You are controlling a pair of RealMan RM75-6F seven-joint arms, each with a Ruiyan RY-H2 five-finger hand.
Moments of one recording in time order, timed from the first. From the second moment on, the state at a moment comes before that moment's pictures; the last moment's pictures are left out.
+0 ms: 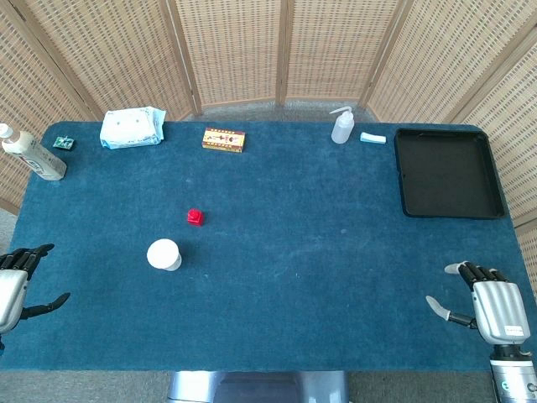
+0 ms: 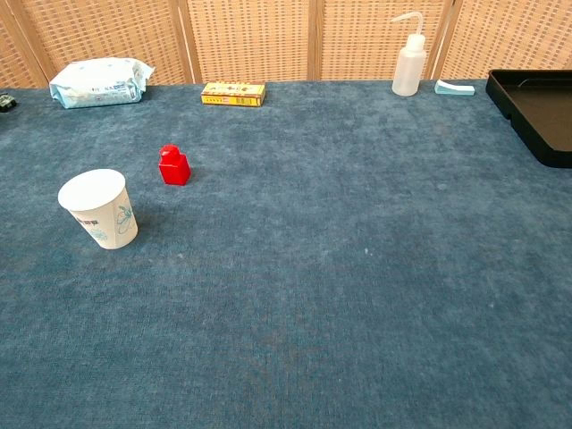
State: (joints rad) left arm -0.09 -1.03 -0.02 -1.75 1.46 1.45 0.20; right arm 0.06 -1.15 0.05 -1.64 -1.54 1.53 -0.11
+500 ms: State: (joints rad) left arm -0.14 -1.03 -0.03 -1.78 1.47 1.38 0.22; right arm 0.05 -1.15 0.05 -1.64 -1.55 1.55 -0.10
